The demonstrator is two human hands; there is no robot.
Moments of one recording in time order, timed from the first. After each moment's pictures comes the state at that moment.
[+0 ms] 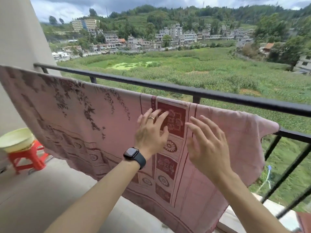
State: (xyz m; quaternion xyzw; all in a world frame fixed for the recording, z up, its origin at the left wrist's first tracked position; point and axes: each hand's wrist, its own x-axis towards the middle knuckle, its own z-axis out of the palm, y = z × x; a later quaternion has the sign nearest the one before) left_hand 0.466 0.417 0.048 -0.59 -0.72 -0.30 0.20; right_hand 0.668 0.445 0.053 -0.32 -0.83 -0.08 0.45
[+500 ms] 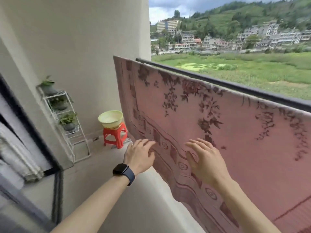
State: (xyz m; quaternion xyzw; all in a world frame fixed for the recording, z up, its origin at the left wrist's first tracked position) left_hand 0.039 0.152 -0.022 -0.37 -0.92 -0.12 0.08; right_hand 0.212 0.333 -0.005 -0.15 -0.94 0.10 0.28
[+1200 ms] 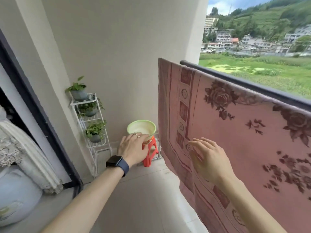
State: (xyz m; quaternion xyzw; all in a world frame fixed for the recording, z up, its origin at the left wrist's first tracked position) left_hand -0.480 0.068 -0.008 -0.24 -0.96 -0.11 0.10; right_hand -0.327 0.303 -0.002 -0.06 -0.95 0.14 0.26
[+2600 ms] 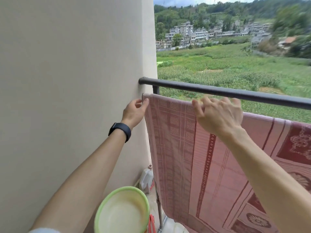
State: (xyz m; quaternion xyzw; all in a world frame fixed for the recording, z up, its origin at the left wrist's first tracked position) left_hand -1.331 0.370 0.102 -0.38 -0.77 -0.50 -0.11; right_hand -1.076 0.453 0.126 -0.47 -0.84 -0.12 0.25
